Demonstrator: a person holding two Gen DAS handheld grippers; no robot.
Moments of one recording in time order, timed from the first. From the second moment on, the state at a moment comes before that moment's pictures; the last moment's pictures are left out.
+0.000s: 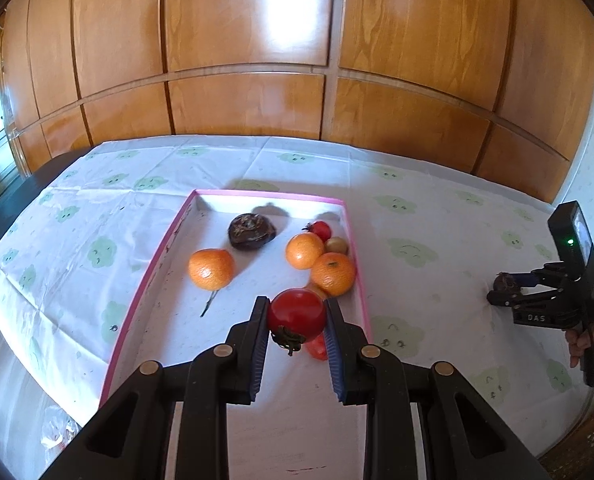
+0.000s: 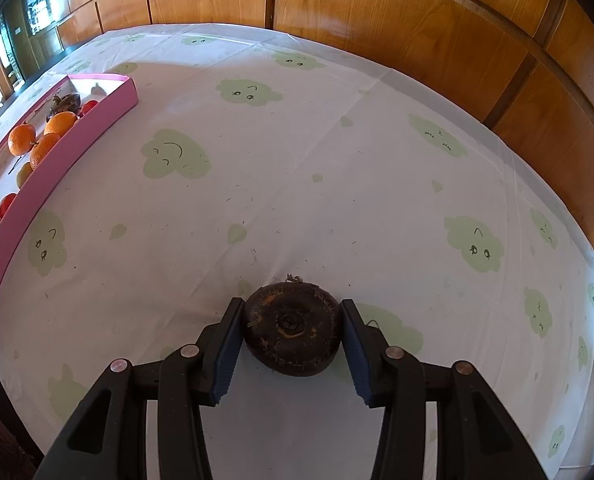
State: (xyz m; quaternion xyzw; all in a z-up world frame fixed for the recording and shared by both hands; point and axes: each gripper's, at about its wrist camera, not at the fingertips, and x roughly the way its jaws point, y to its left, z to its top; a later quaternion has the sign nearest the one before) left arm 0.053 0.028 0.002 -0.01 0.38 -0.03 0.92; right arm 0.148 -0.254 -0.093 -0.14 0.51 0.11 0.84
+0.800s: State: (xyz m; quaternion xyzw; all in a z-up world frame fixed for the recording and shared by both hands) left arm 0.115 0.087 -0.043 -0.09 0.48 0.00 0.87; right arm 0.148 -0.249 -0.092 -0.15 0.51 0.11 0.84
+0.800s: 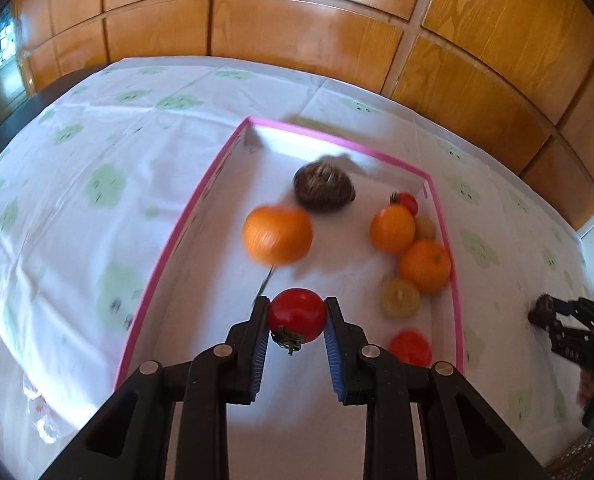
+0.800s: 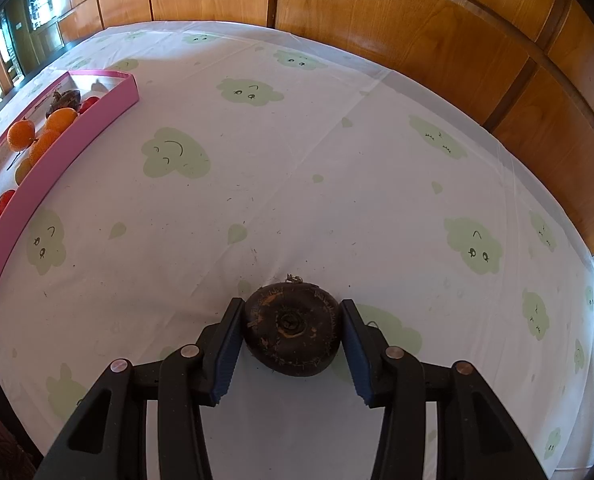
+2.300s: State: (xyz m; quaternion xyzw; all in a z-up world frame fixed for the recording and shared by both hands) left arm 0.060 0.066 -0.018 -0.04 0.42 0.03 0.91; right arm 0.152 -0.250 -0.085 -0.13 0.52 0.10 0.84
